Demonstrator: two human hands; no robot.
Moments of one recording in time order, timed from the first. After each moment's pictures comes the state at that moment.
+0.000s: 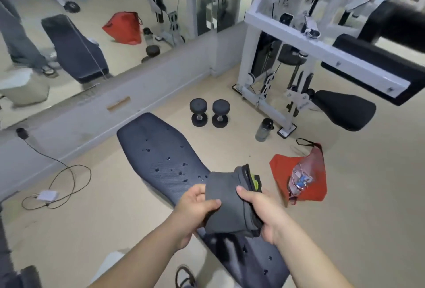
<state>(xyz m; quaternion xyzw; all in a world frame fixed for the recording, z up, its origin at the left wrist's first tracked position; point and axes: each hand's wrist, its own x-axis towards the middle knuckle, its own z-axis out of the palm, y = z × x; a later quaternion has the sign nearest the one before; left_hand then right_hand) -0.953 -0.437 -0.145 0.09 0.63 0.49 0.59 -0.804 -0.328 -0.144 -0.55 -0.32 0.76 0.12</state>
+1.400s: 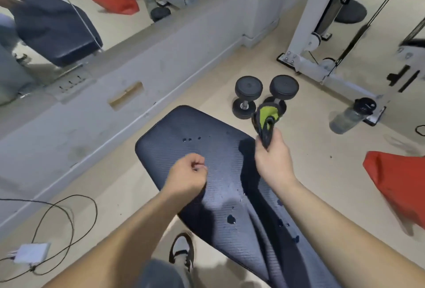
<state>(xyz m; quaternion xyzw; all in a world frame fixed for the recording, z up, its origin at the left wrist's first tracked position) -1.462 -0.325 -0.535 0.29 0.82 0.32 0.38 -1.298 -0.203 -0.506 -0.60 -0.64 0.42 0.21</state>
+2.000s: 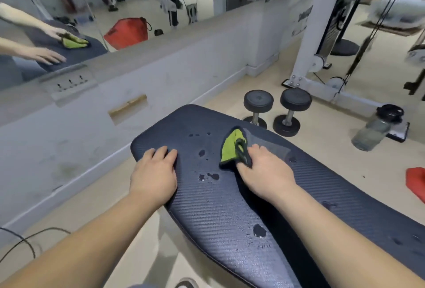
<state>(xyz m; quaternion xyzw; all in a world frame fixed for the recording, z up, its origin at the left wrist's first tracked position) -1.549 -0.361 -0.683 0.49 0.87 -0.02 0.03 -1.326 -0.242 -0.658 -0.51 -0.83 0.21 0.00</state>
